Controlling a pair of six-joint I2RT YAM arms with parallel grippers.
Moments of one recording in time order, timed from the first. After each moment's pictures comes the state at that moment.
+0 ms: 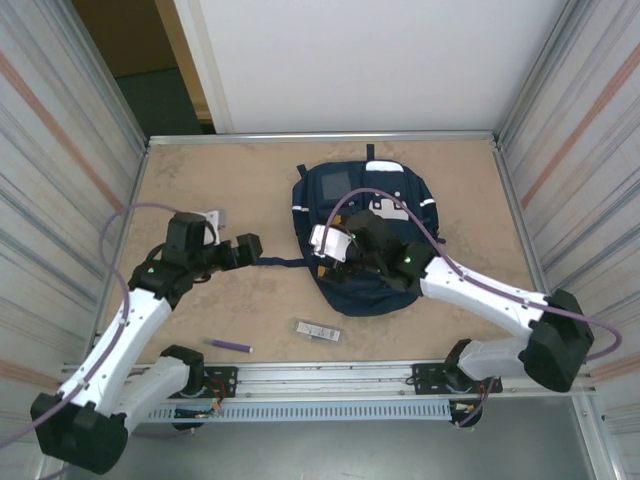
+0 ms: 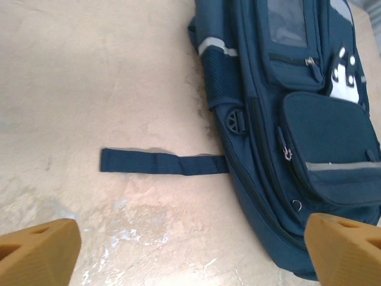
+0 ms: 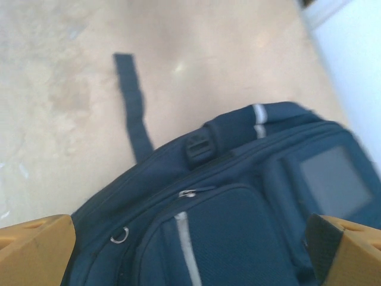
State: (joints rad) left arm -0.29 0.86 0.77 -0.63 0.21 -0.50; right arm 0.89 1.26 0.94 -0.28 0.10 -0.53
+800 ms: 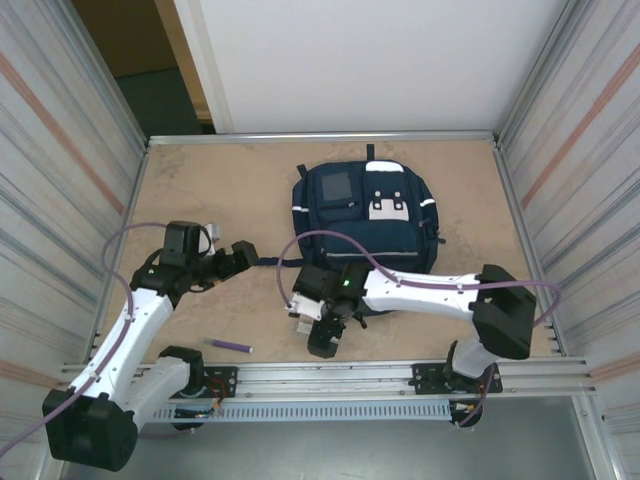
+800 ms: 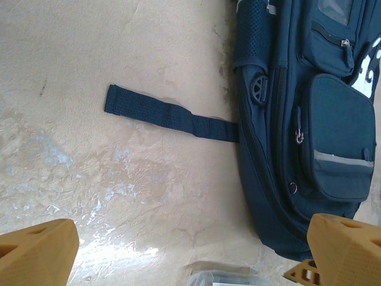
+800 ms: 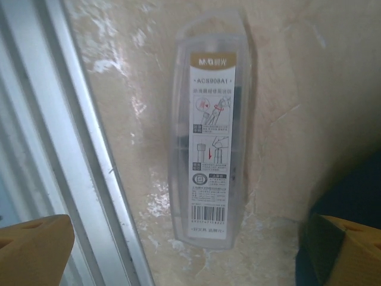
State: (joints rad) left arm -0.20 0.91 0.69 -0.66 0.37 -0.60; right arm 1.21 1.61 1.11 -0.84 -0.08 -0.08
